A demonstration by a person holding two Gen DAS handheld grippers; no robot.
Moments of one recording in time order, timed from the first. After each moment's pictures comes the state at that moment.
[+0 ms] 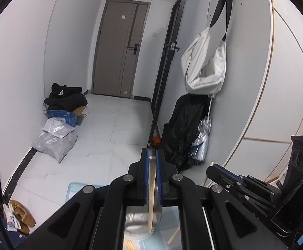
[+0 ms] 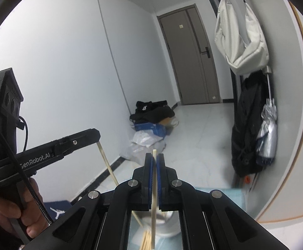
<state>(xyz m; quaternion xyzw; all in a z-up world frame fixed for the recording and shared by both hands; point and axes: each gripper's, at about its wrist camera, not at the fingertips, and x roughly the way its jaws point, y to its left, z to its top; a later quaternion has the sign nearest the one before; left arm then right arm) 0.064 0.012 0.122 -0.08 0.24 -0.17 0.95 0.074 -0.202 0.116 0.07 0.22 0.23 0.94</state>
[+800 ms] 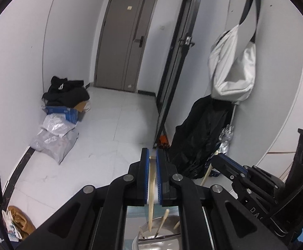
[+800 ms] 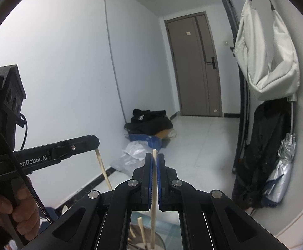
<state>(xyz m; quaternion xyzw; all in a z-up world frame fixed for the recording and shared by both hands) 0.156 0.039 0.096 -0.09 0.27 -0.16 0.94 0.185 -0.164 0.114 0.02 0.20 0.22 0.95</state>
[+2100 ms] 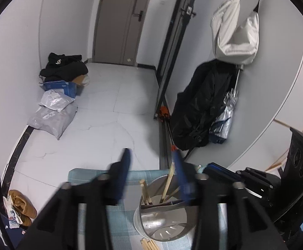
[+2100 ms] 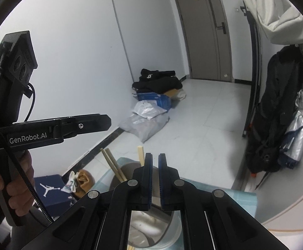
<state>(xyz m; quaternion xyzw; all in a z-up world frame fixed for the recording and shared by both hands) 0.140 0.035 0.056 -0.08 0.35 -0.16 0.92 0.160 -0.162 0.042 0.00 0.31 0.26 0.91</state>
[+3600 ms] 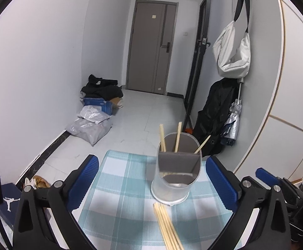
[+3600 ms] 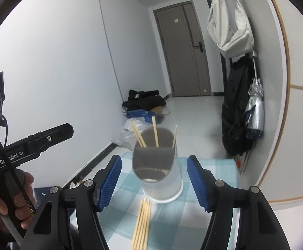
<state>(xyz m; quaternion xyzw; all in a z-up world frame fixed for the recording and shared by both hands) -0.017 0.045 0.040 -0.07 0.25 -0.04 0.97 -0.011 -0.195 0.049 0.05 0.25 0.19 0.95</state>
